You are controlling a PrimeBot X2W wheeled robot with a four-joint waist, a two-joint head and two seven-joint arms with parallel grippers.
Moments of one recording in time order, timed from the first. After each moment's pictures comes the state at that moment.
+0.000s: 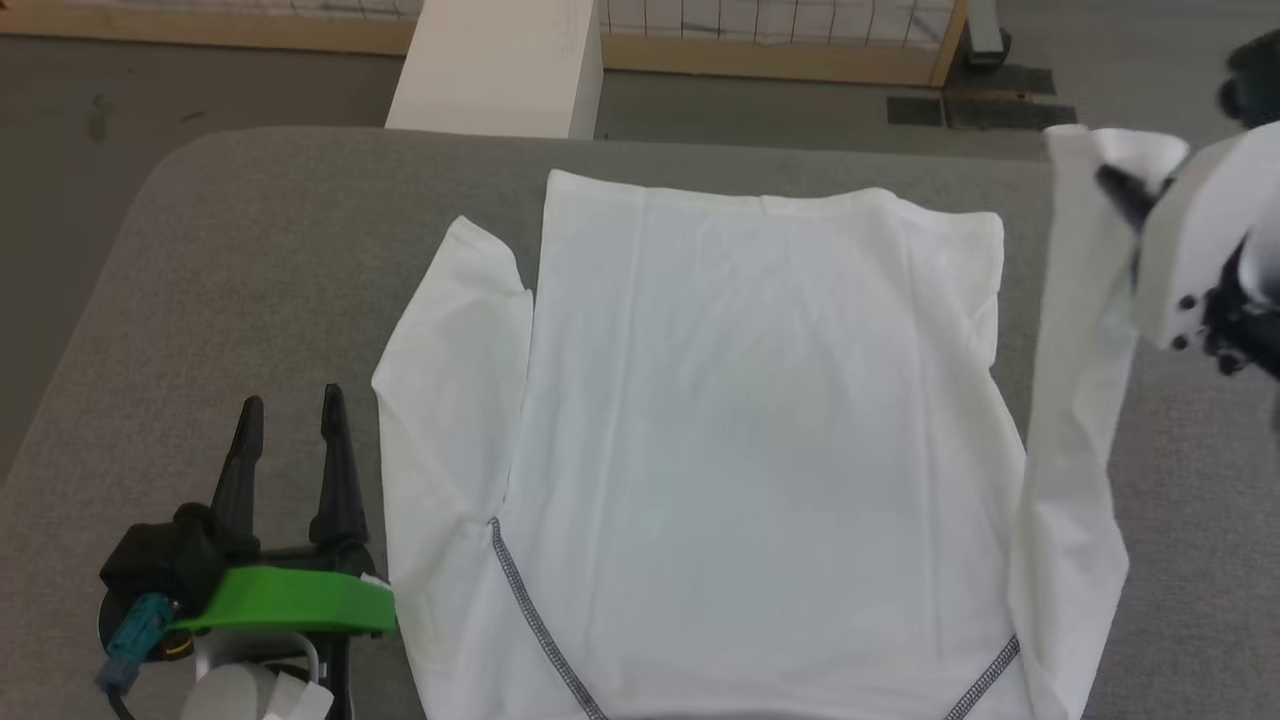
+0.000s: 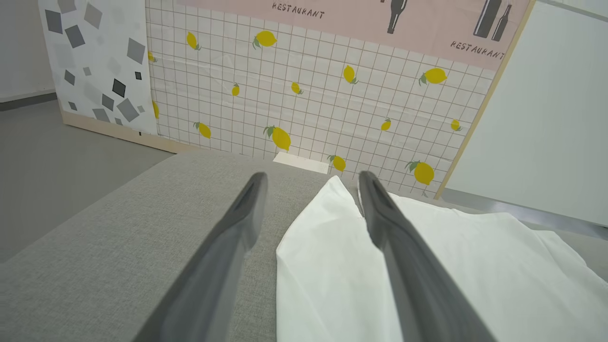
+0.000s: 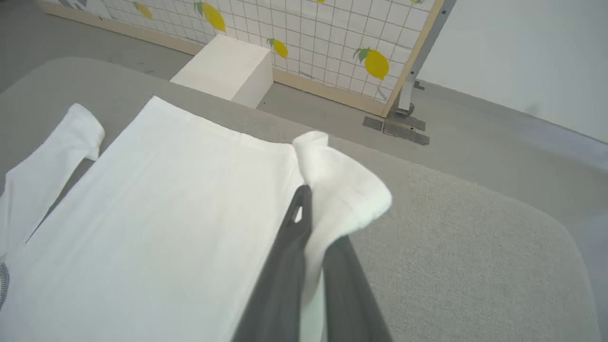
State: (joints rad) left arm -0.06 0.06 0.09 0.02 -0.27 -0.11 -0.26; right arm -0.63 -0.38 0.04 0.05 0.39 0.13 0.89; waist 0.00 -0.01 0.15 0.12
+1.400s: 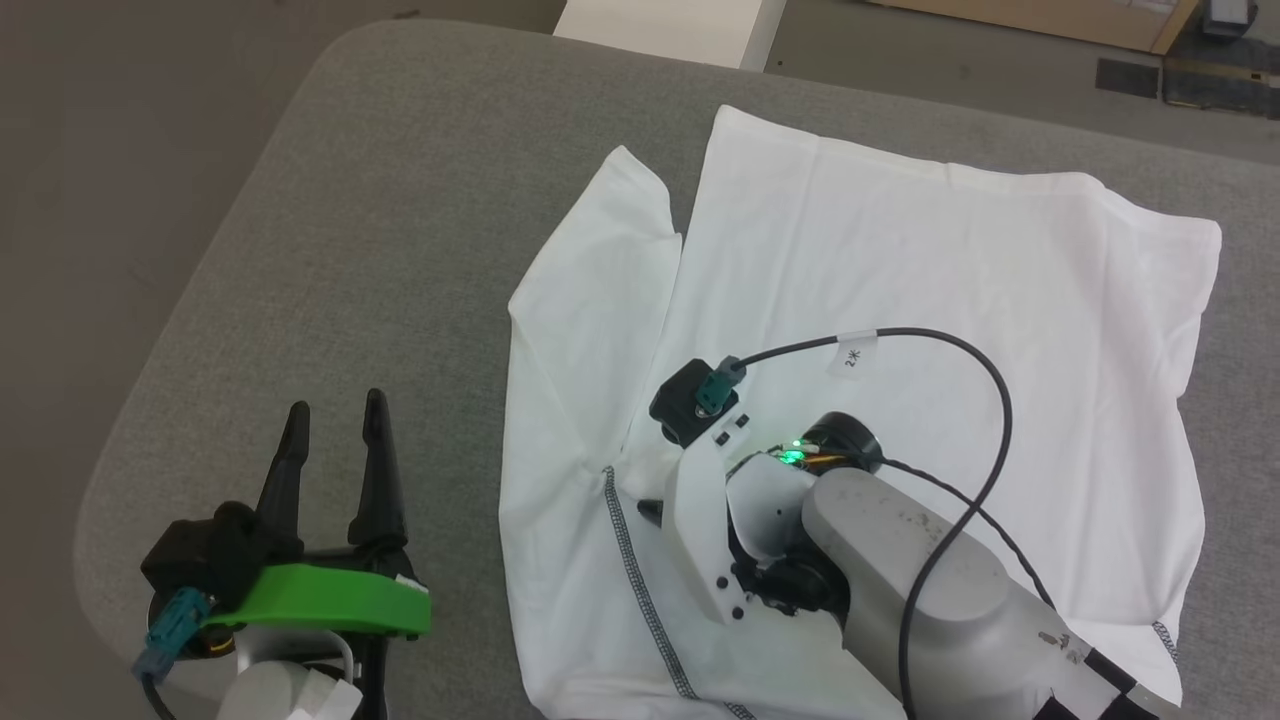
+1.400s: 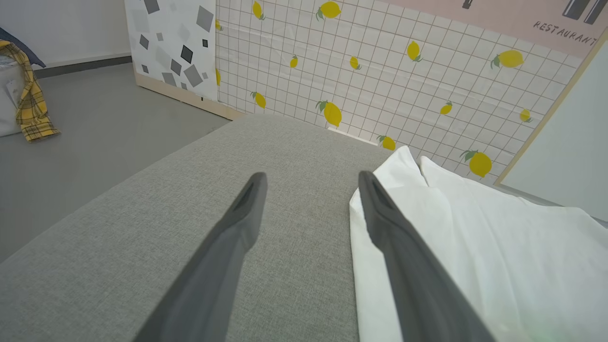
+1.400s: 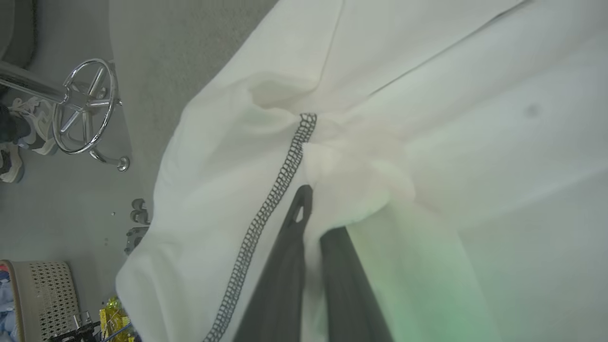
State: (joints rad) left arm -0.06 0.05 0.02 0.05 -0.34 -0.10 -0.26; right arm -0.68 -0.05 0.83 0.62 0.63 0.13 0.56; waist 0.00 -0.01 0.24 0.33
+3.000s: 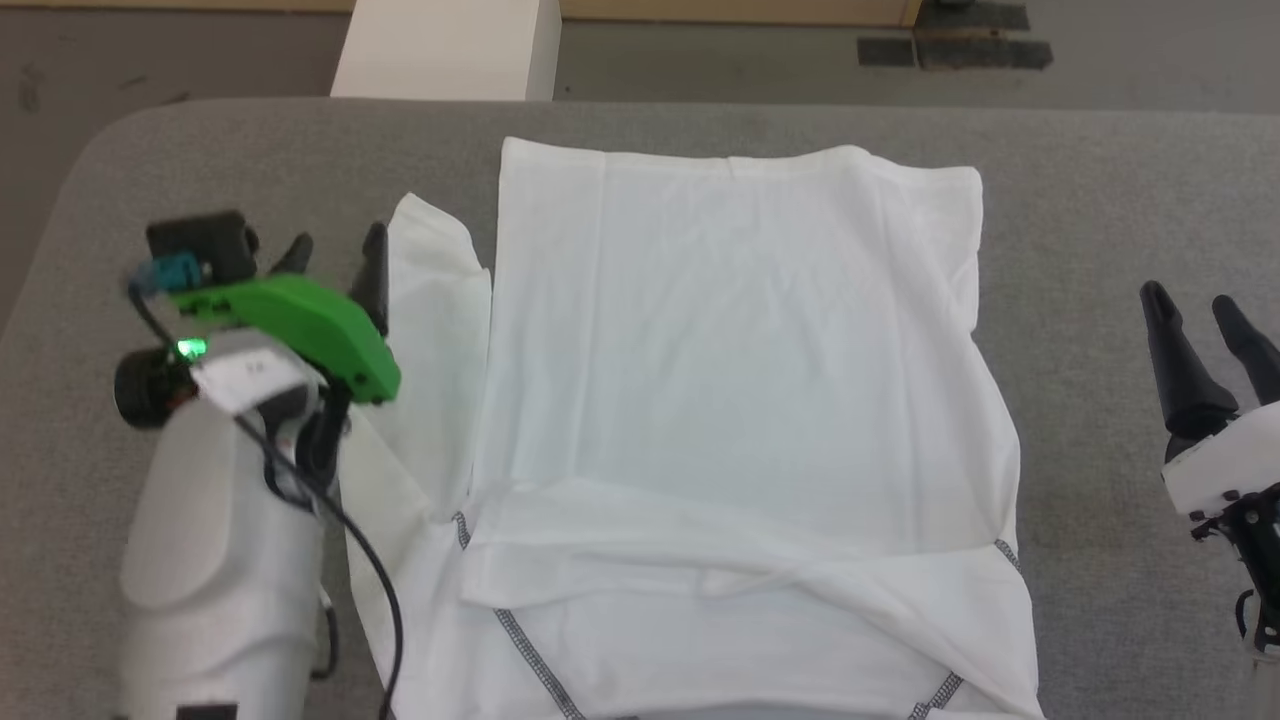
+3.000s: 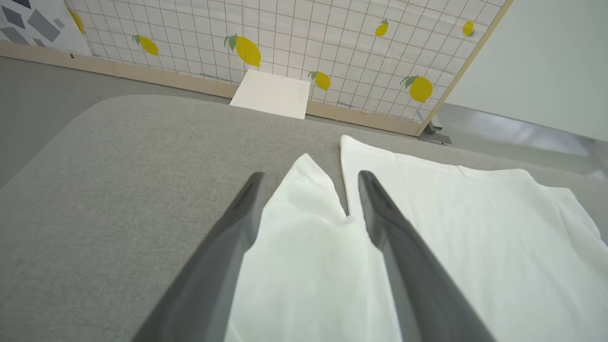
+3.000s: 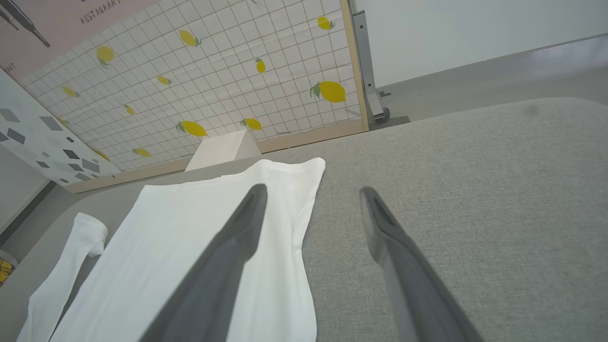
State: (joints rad) left arm -0.52 0.14 0.01 0.34 -0.34 -0.05 0.21; right arm -0.21 -0.10 -0.28 -0.12 0.42 0.13 0.40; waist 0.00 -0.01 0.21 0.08
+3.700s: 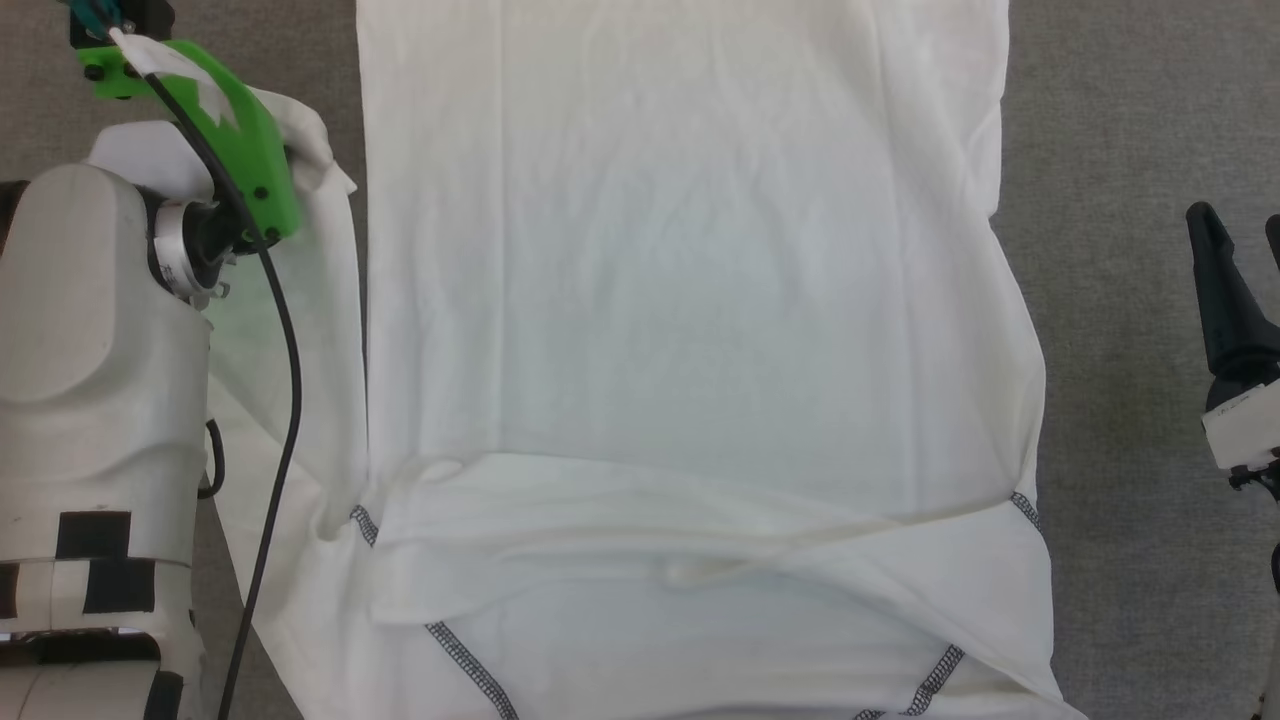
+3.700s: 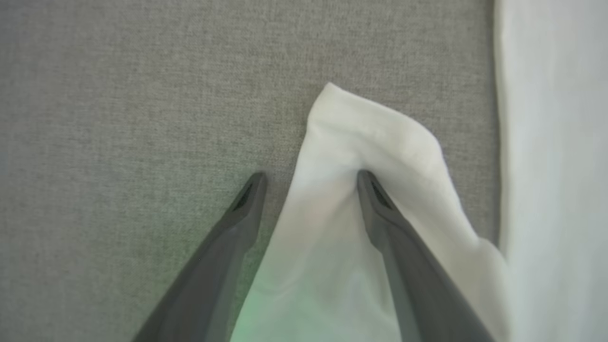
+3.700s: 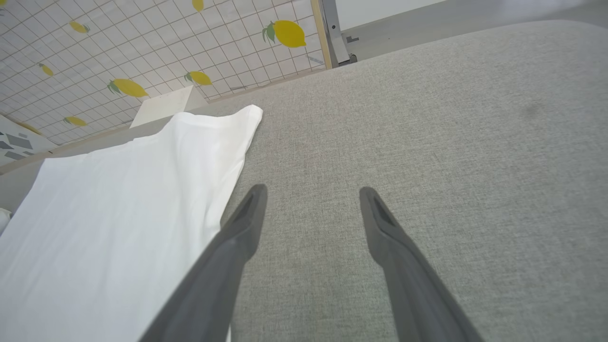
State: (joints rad) left arm -0.94 0.29 -0.08 0.63 -0.27 0.06 0.79; right arm -0.27 -0.10 -0.30 -0.24 0.42 0.13 0.46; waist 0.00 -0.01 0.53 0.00
